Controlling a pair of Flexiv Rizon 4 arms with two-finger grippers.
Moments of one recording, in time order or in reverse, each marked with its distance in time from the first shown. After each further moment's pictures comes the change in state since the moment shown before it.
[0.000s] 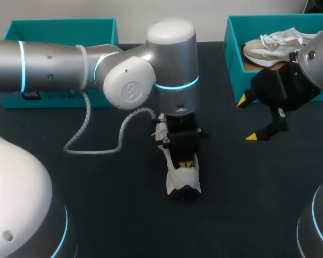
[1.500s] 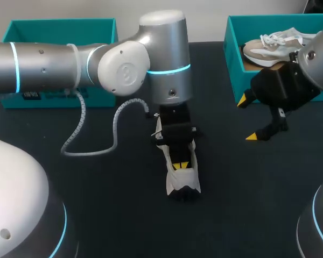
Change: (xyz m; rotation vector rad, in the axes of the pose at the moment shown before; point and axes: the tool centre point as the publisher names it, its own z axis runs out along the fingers) left arm 0.015 -0.031 -0.013 0.230 0.013 0.011; right arm 0.000 0.000 0.000 0.000 0.000 0.000
